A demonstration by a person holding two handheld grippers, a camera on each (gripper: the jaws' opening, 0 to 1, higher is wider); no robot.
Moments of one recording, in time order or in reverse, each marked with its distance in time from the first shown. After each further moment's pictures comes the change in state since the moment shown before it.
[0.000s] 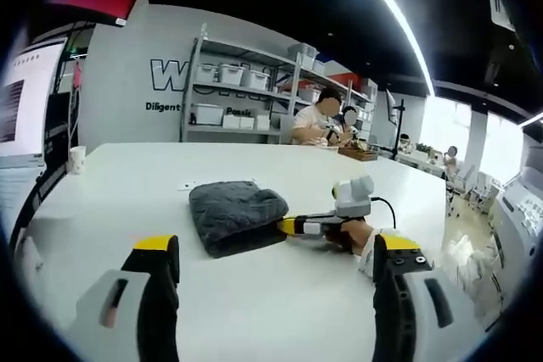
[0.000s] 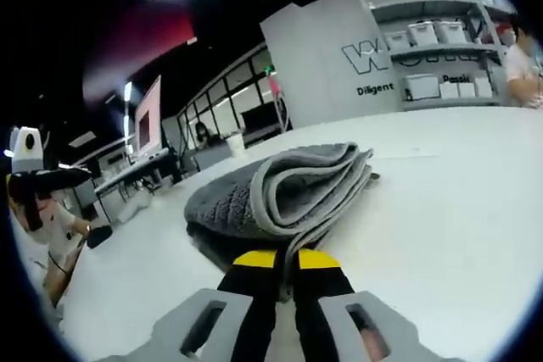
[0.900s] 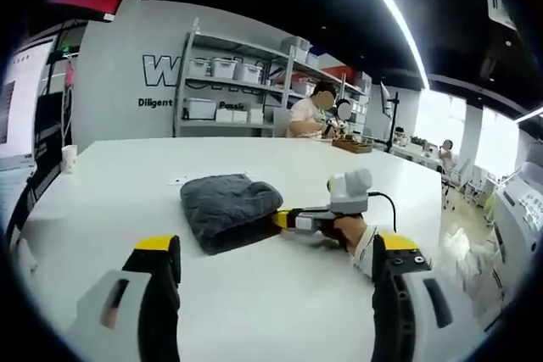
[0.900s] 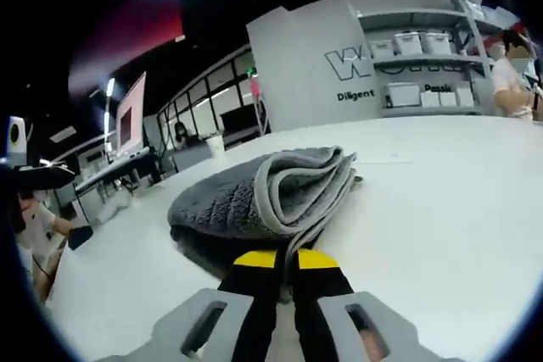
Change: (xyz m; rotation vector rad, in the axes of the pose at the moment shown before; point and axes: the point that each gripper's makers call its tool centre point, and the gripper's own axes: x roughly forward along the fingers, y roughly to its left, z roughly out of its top) left arm 0.009 -0.011 -0.008 0.015 0.040 -0.031; right arm 0.001 -0.014 0.004 -0.013 -0.019 -0.120
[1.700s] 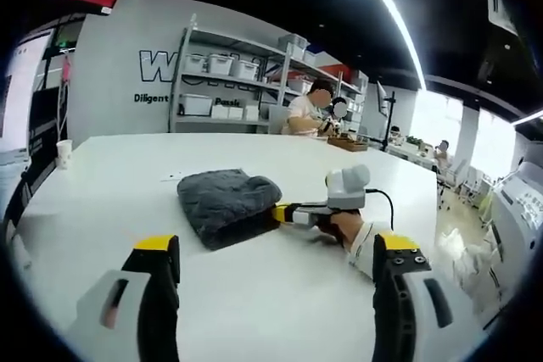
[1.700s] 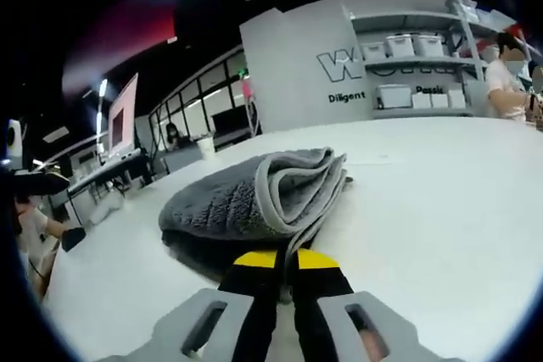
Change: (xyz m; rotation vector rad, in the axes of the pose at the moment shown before) left arm 0.004 -0.001 -0.004 -0.013 0.014 -0.020; right arm -0.005 -0.012 0.002 0.004 -0.009 -0.049
